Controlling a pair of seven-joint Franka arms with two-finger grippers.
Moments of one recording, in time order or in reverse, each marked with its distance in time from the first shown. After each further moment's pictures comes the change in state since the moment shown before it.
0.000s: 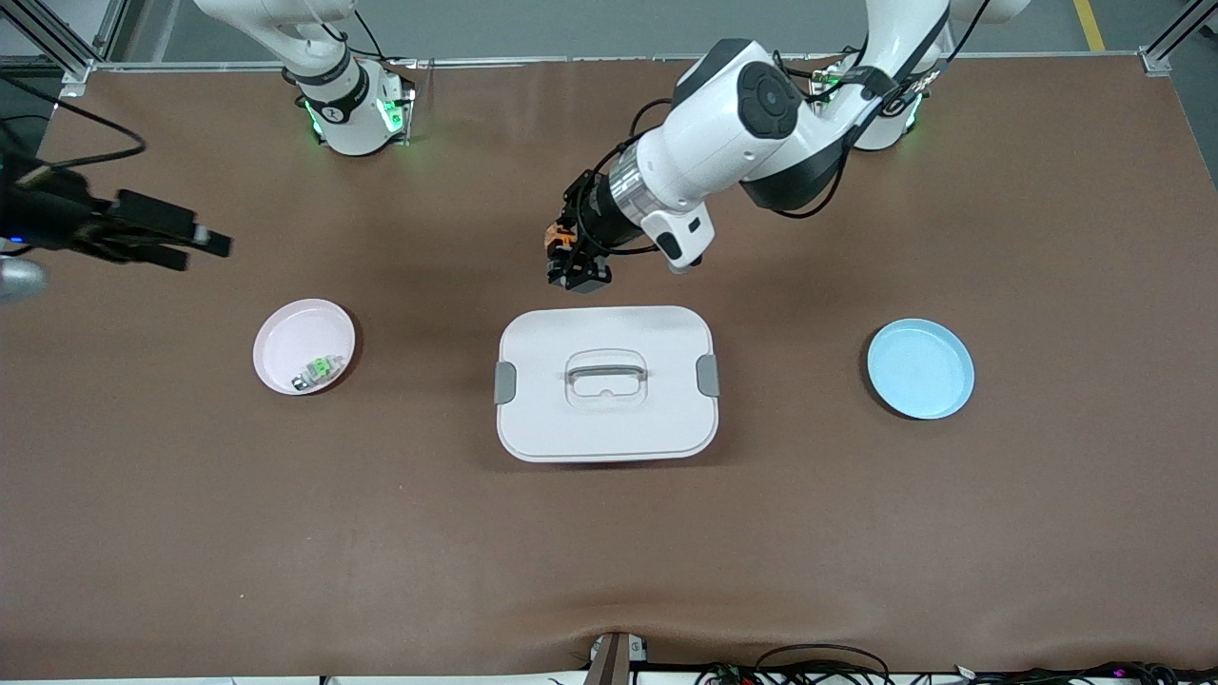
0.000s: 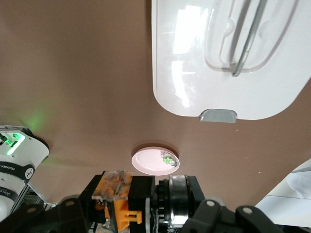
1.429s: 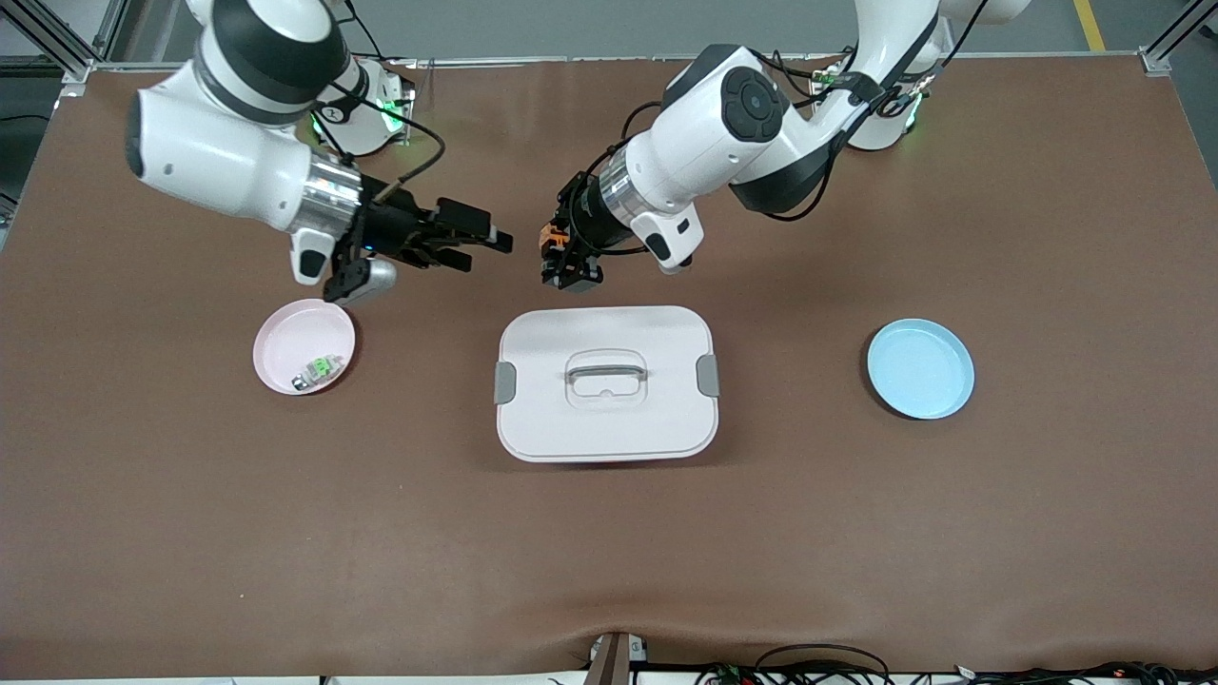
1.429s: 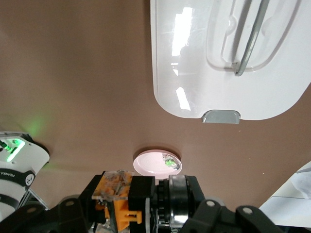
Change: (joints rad) left arm -0.007 0.007 0.001 0.002 0.032 0.003 0.019; right arm 0.463 0.001 0.013 -0.342 0.301 0.600 0.049
